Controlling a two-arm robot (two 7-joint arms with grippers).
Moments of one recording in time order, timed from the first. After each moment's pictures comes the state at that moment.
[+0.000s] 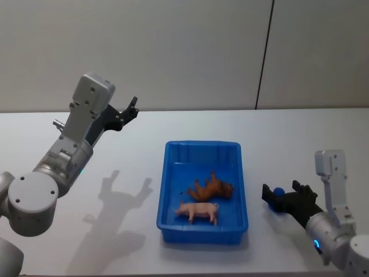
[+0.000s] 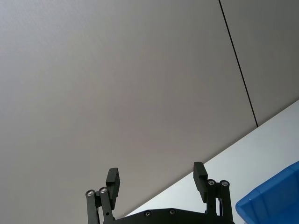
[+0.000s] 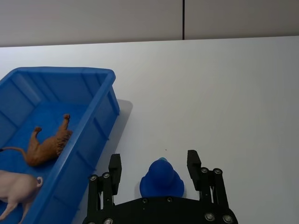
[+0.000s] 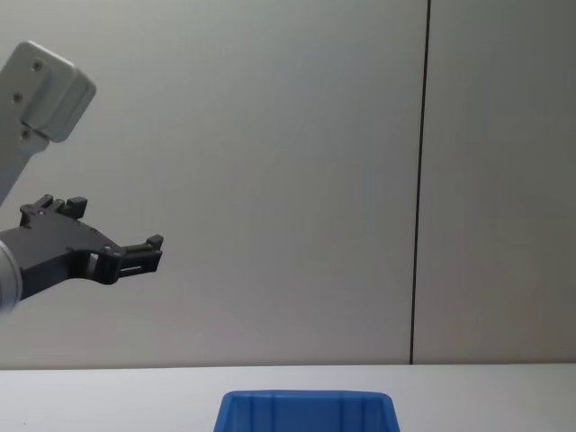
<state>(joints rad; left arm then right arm) -0.25 0.44 0.33 -1.53 -0.07 0.03 0.01 0.10 0.15 -0.25 -1.30 0.28 0.18 0.06</state>
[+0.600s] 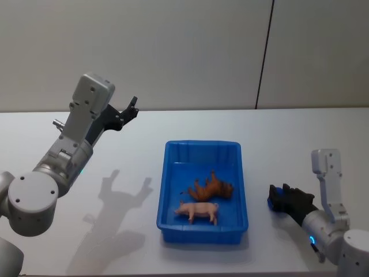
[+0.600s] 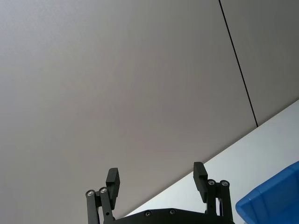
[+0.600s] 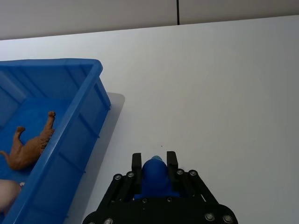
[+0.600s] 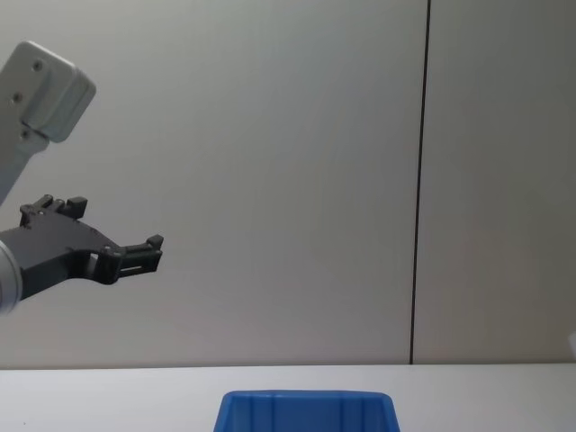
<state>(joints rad) -0.25 0.44 0.33 -1.53 -0.07 0.03 0.01 0.16 0.12 -0.25 -1.20 0.30 0.19 0.06</state>
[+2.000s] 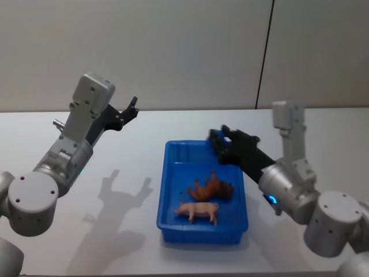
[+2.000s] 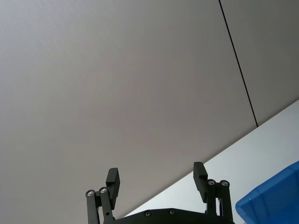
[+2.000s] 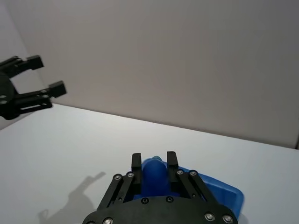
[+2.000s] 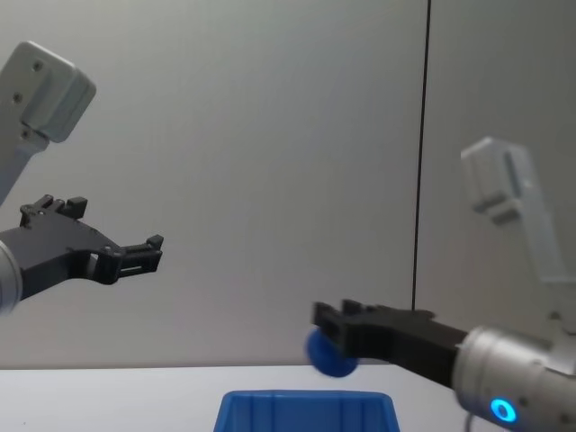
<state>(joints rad) -0.25 0.44 0.33 -1.53 -0.07 0.03 0.01 0.22 0.05 -0.32 -1.34 0.25 0.07 0.31</state>
